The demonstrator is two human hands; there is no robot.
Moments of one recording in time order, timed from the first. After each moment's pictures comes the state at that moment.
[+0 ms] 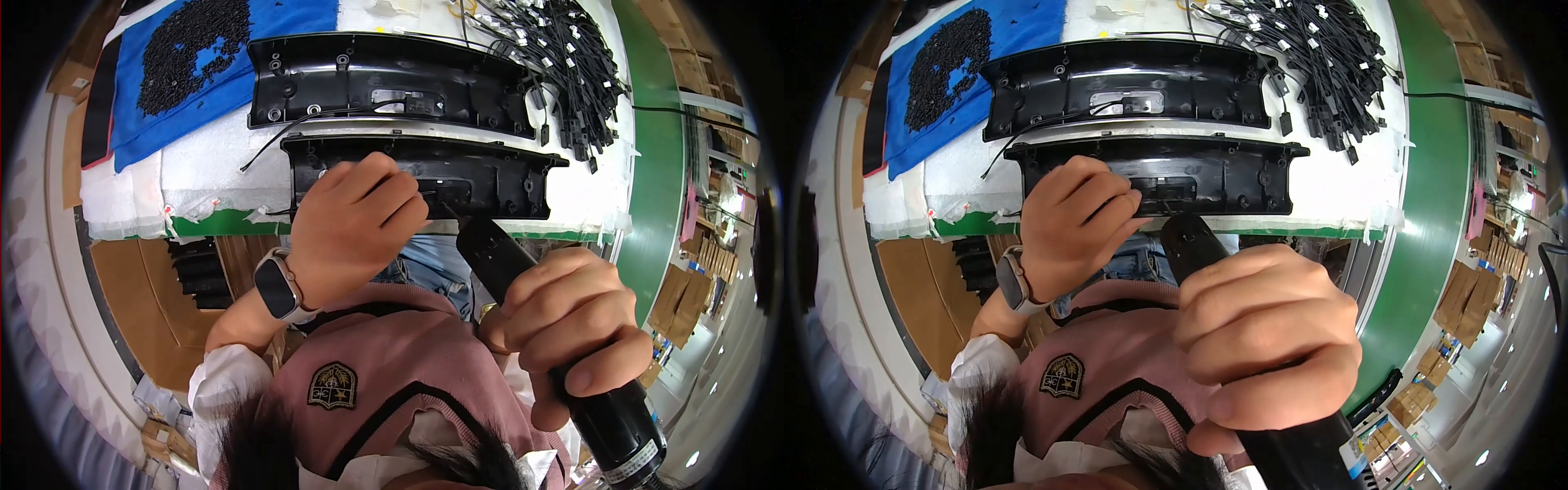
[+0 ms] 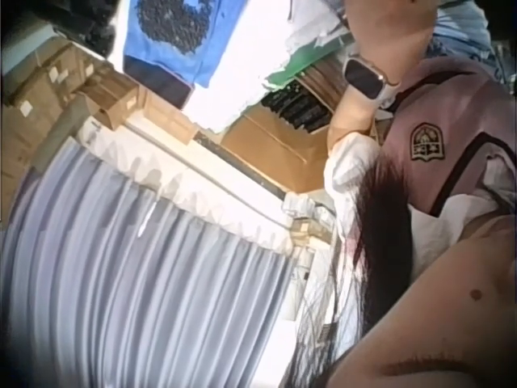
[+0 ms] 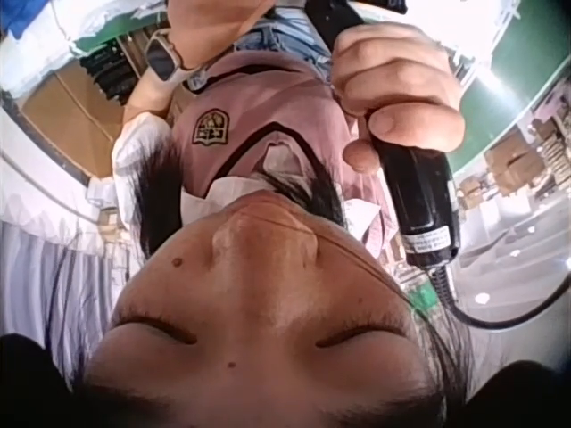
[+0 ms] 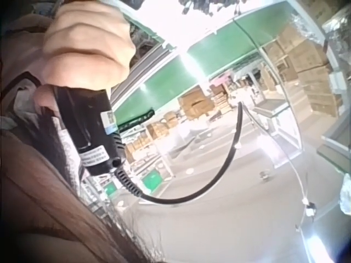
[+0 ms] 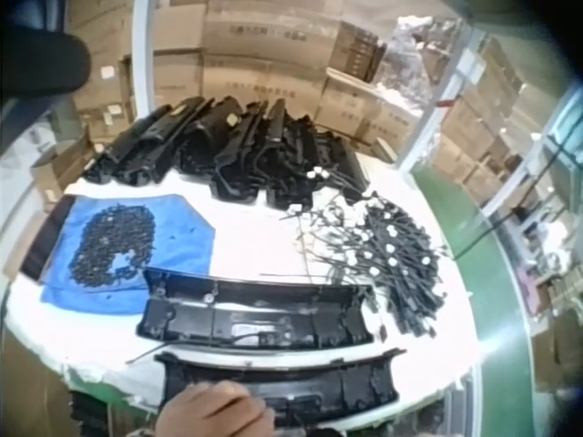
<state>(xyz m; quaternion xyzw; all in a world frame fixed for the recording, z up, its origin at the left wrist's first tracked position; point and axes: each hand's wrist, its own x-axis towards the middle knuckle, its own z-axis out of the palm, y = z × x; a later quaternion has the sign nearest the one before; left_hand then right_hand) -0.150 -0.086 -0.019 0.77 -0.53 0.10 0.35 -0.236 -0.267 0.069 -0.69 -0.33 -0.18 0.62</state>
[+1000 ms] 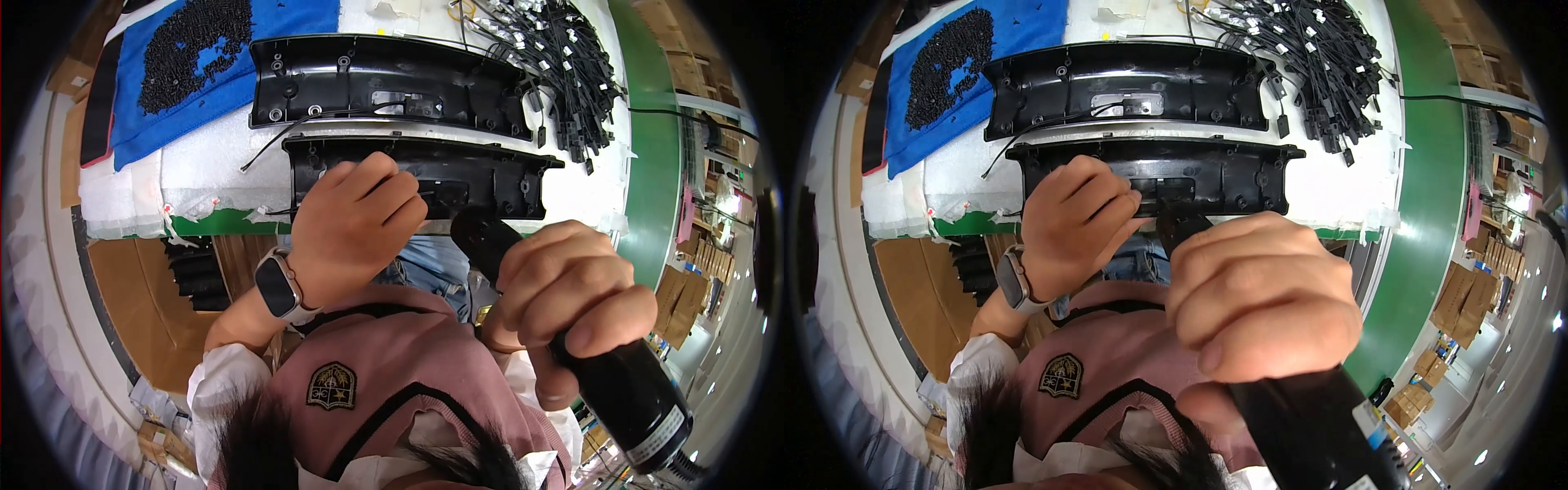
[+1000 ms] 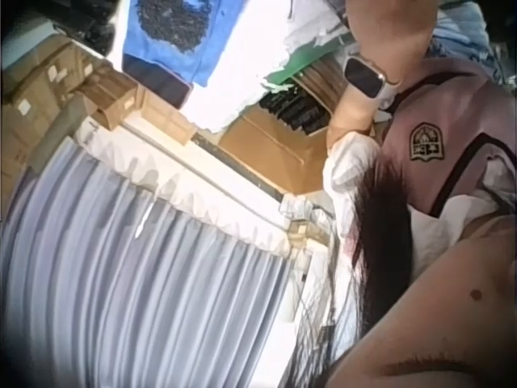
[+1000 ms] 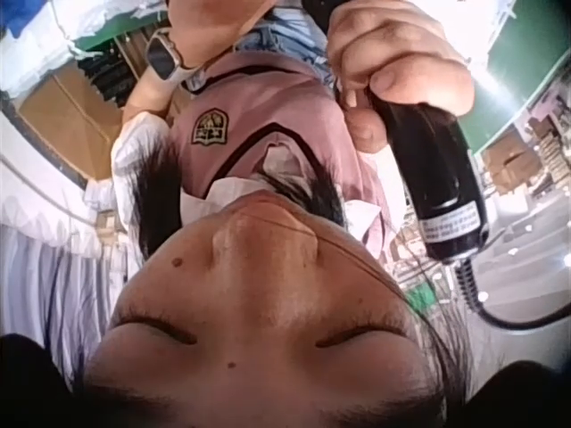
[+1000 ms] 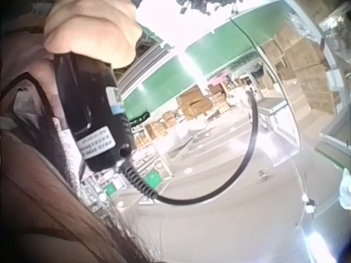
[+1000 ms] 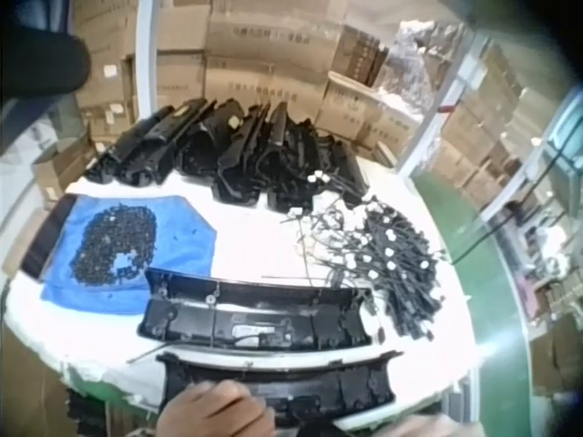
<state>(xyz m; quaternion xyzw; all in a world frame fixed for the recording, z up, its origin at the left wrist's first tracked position) -0.151 -0.084 -0.020 0.77 -0.52 0.10 0.36 -0.222 -0.266 0.069 -0.68 -0.31 -0.14 0.64</state>
